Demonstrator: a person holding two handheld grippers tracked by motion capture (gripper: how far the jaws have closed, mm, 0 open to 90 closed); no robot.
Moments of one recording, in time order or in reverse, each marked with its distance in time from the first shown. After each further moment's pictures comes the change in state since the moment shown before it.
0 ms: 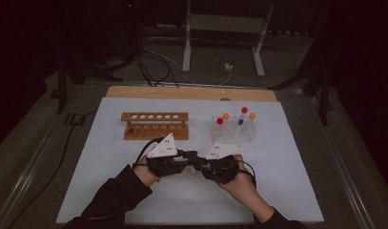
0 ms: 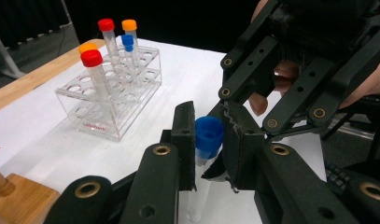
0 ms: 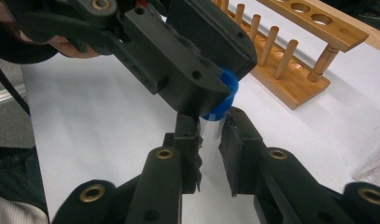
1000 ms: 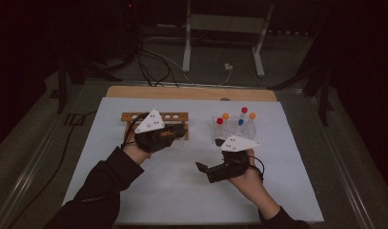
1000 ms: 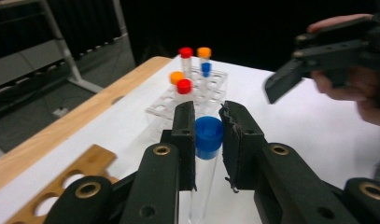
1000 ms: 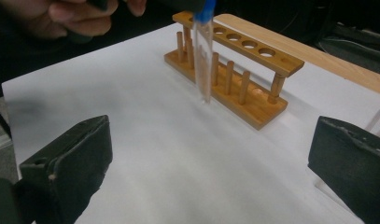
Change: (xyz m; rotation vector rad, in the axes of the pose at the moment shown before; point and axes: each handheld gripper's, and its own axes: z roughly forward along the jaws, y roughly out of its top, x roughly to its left) left arm 0.053 0.028 -0.027 -0.031 0.187 -0.009; right arm -0.019 -0.001 -0.022 -0.144 -0.063 0.088
